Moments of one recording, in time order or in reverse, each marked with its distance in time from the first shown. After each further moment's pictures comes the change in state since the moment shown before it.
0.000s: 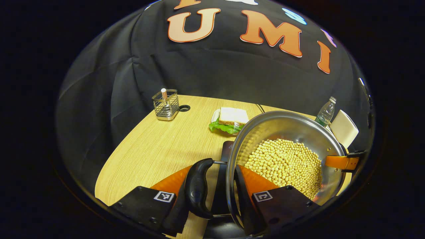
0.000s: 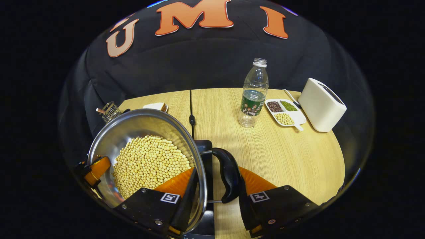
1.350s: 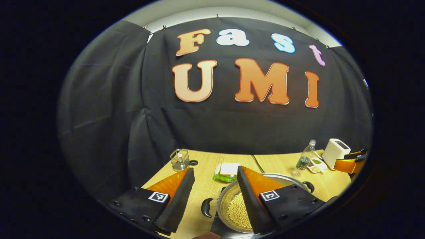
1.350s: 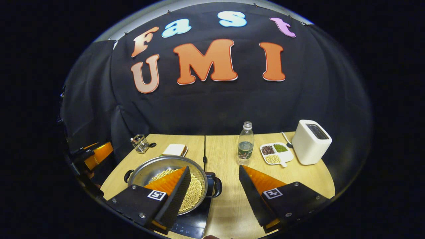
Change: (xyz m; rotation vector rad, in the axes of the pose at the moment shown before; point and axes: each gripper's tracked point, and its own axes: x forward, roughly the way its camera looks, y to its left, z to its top) left arm -0.180 -0.020 0.182 0.047 -0.493 0.028; right arm -0.186 -0.032 0.101 -0.053 -0.450 0.138
